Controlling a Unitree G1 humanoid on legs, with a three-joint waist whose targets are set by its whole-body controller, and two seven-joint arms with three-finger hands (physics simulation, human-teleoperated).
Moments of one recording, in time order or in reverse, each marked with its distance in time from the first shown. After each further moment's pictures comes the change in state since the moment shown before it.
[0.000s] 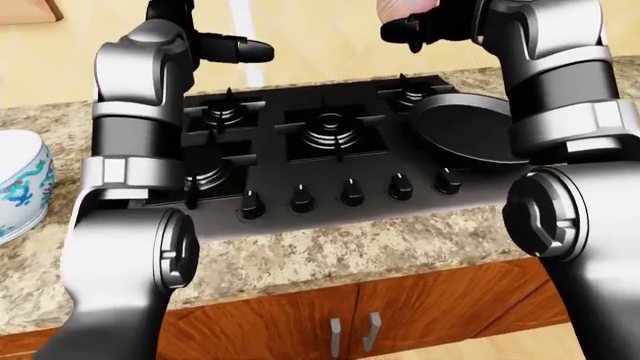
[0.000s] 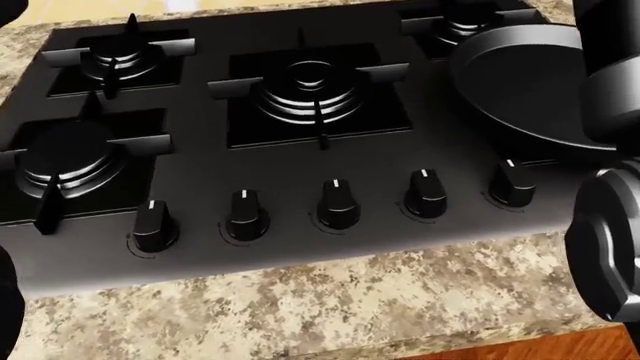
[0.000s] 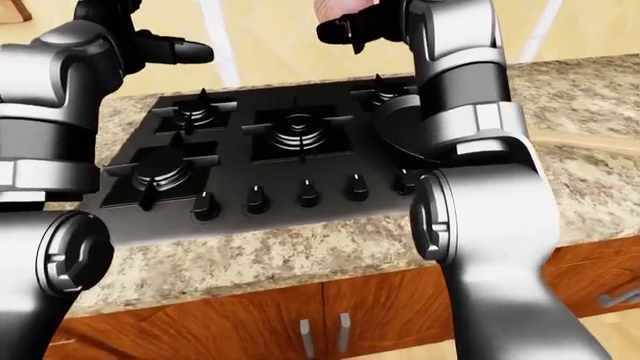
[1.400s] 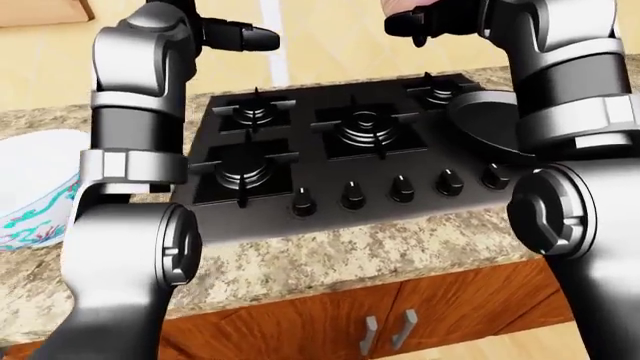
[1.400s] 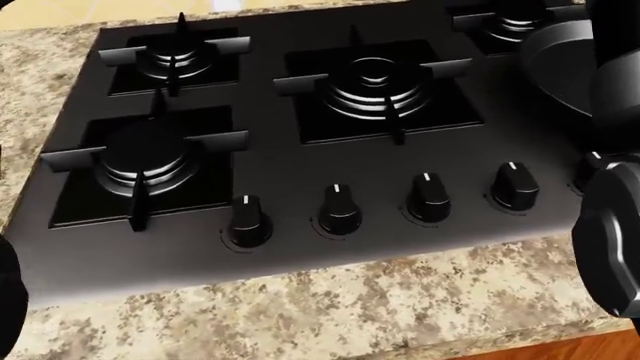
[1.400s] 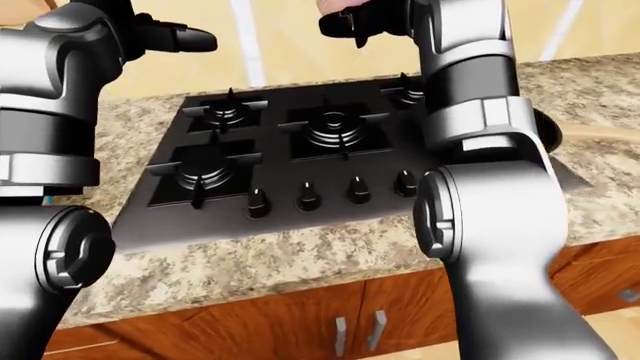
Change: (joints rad) left arm -0.034 -0.012 -0.011 -0.021 0.014 0.006 -0.004; right arm -0.017 -0.013 -0.002 -0.001 0.002 0.013 0.009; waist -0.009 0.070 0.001
